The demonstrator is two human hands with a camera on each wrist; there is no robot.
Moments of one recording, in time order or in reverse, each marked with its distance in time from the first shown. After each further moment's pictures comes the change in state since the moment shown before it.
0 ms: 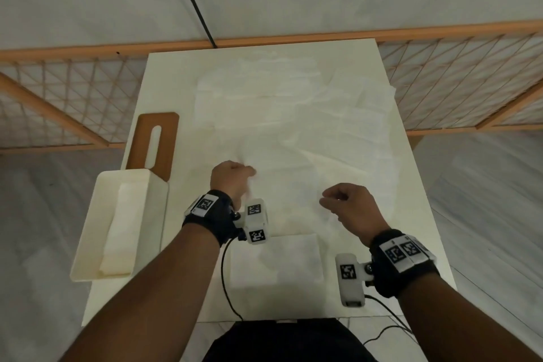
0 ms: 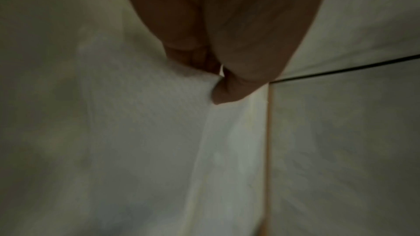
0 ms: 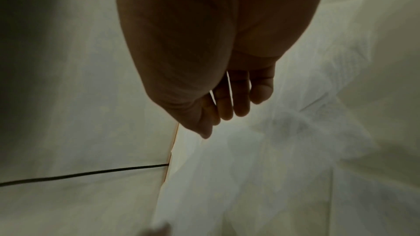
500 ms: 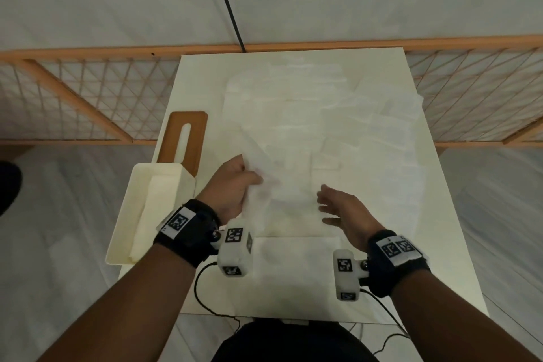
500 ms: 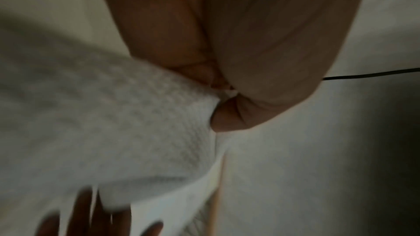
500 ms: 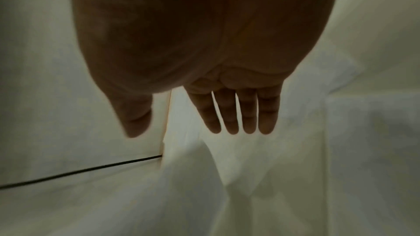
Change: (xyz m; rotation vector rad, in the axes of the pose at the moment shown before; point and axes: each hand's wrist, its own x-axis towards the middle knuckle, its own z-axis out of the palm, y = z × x) left_hand -0.062 0.018 -0.076 -0.202 -0.436 0.201; right_hand -0.003 -0.026 0.053 0.435 -0.274 0.251
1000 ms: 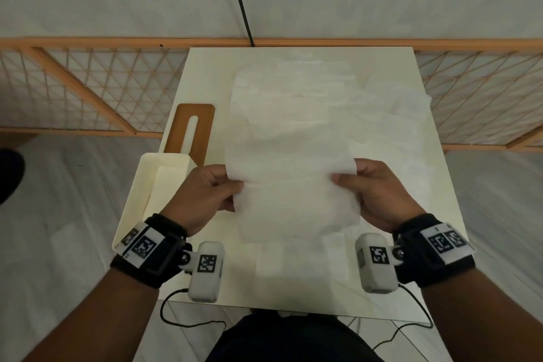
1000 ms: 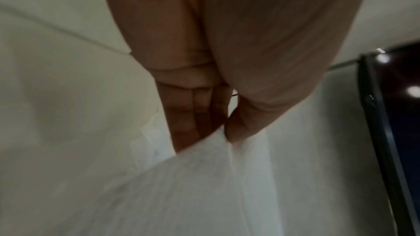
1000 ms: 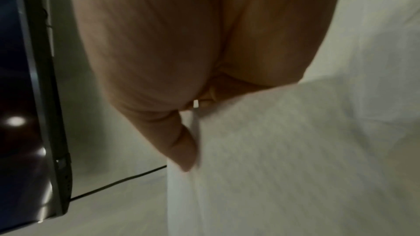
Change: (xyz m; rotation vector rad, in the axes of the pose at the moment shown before) left_hand -0.054 0.003 -0.044 0.157 0.011 0.128; right_hand -0.053 -0.065 0.005 0.162 -0.168 -0.347
